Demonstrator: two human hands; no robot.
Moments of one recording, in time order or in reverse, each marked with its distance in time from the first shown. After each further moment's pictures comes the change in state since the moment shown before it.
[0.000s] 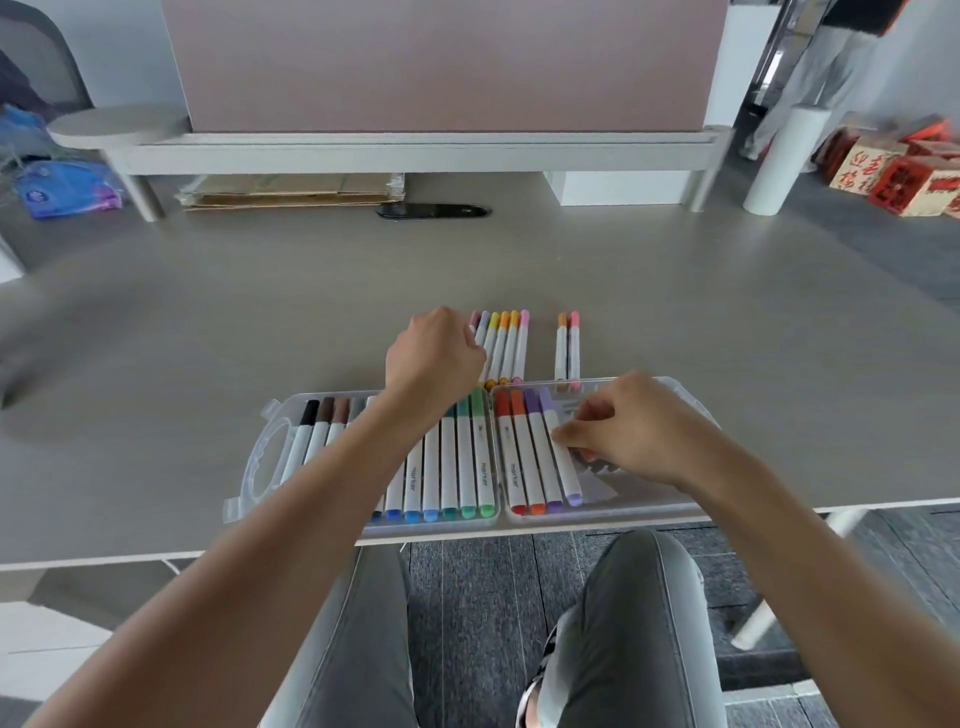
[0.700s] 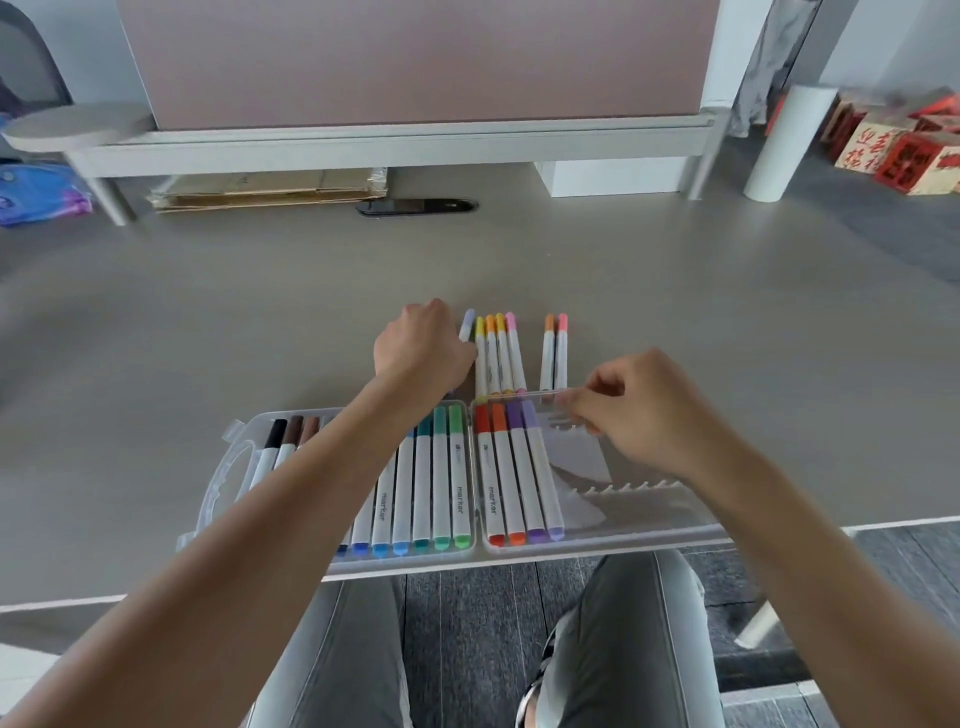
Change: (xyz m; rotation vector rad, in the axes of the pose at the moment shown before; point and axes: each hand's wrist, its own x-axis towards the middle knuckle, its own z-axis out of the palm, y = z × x) left_hand 0.037 0.010 0.015 0.149 -0.048 -0.035; right_hand 0.026 0.023 -0.013 0.045 0.200 -0.108
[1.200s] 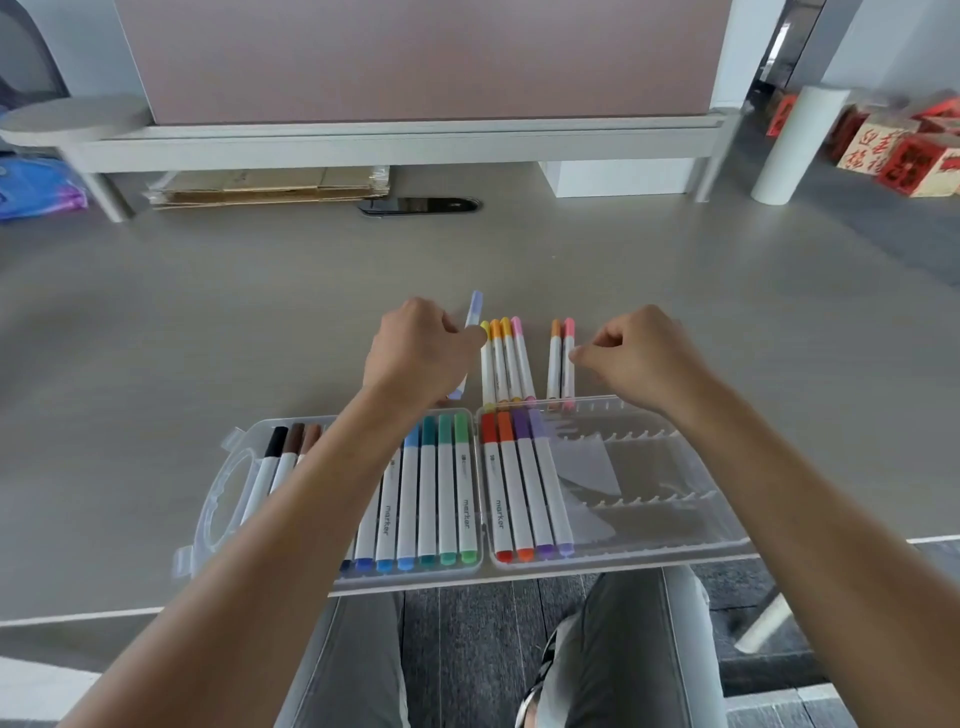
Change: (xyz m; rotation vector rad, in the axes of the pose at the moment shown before) left_hand -0.019 0.001 -0.024 -0.376 0.016 -0.082; right_hand 0.065 0.003 -0.007 -0.097 0.142 0.101
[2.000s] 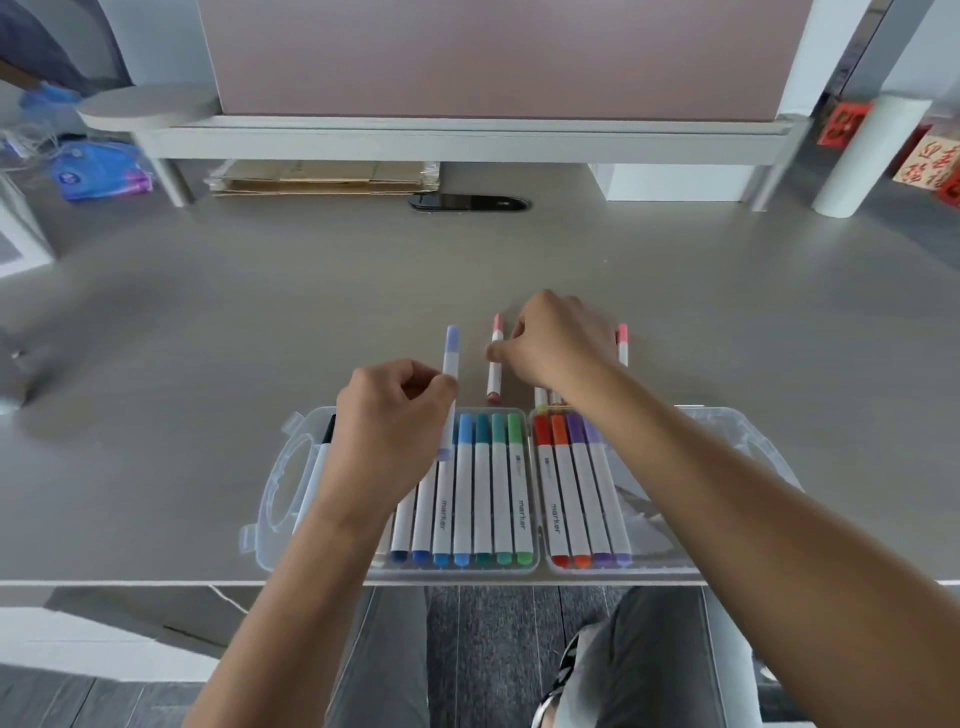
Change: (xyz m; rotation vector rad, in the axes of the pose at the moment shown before) left_hand -0.078 -0.046 -0.046 -0.372 0.087 -0.138; right_hand 0.019 -0.100 0.077 -0.264 -0.079 -0.205
